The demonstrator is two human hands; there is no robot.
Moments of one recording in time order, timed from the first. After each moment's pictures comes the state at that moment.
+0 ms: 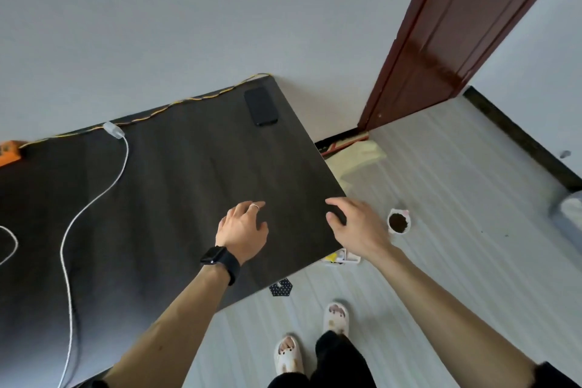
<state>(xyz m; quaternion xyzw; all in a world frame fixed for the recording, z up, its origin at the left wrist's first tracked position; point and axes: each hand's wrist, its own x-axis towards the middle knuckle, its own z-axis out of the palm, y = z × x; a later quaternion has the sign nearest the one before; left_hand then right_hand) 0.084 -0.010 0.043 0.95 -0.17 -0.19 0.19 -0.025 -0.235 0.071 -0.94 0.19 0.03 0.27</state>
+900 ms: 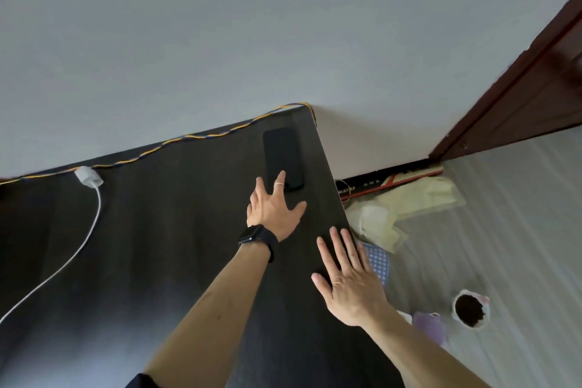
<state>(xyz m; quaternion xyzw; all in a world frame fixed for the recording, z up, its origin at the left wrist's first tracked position) 0.390 -0.204 -0.057 0.96 -0.02 -0.20 0.17 0.228 -0.340 -0.131 -0.98 -0.01 0.14 0.12</state>
